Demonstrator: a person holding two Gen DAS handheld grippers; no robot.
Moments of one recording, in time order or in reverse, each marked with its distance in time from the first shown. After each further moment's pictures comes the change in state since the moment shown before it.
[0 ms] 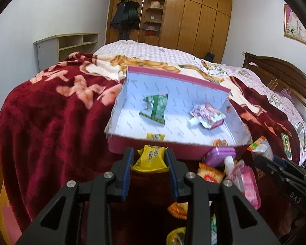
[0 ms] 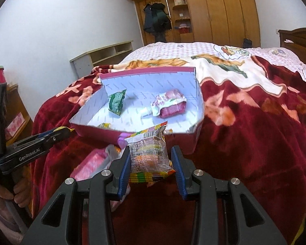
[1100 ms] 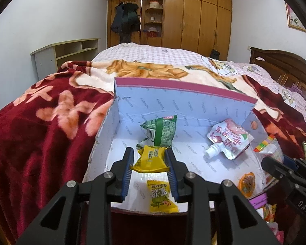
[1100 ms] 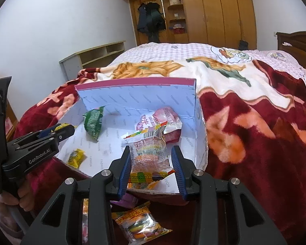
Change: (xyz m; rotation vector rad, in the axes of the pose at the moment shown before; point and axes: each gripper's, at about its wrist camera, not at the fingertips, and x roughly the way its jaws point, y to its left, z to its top) left arm 0.086 -0.013 0.044 0.057 -0.007 0.071; right arm 0.070 -0.018 0.041 0.008 0.012 -0.057
